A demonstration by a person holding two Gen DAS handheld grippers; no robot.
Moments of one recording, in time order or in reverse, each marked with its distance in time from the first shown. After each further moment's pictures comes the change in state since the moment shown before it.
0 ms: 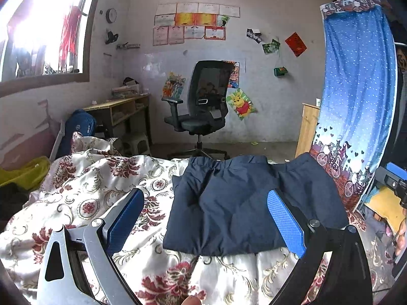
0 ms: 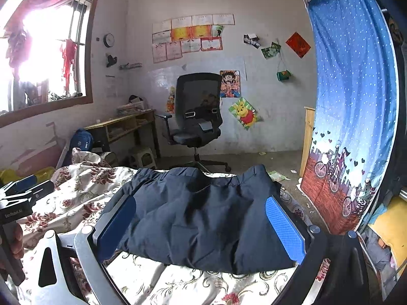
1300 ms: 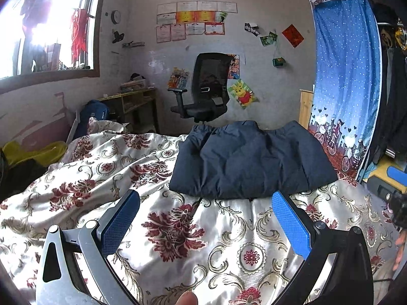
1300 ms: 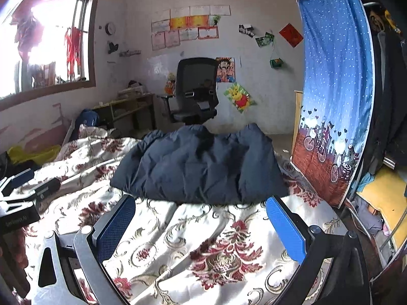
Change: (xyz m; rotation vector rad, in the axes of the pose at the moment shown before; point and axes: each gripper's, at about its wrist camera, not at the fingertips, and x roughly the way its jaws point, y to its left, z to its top) left arm -0.102 -0.034 -0.110 0.019 0.029 0.045; right arm -0.099 0.042 -0.110 0.007 0.081 -0.040
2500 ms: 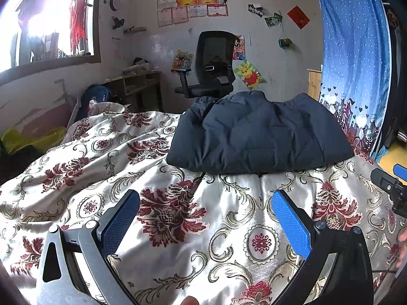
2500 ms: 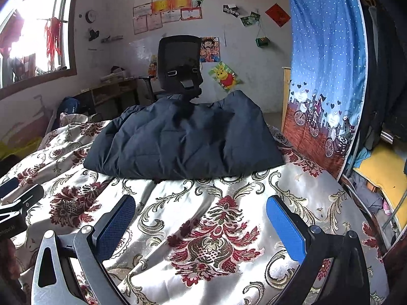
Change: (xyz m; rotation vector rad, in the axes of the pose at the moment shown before) left arm 0.054 -0.008 -0.045 0.028 0.095 0.045; right arm 0.056 -0.027 -0.044 0.055 0.089 -0.067
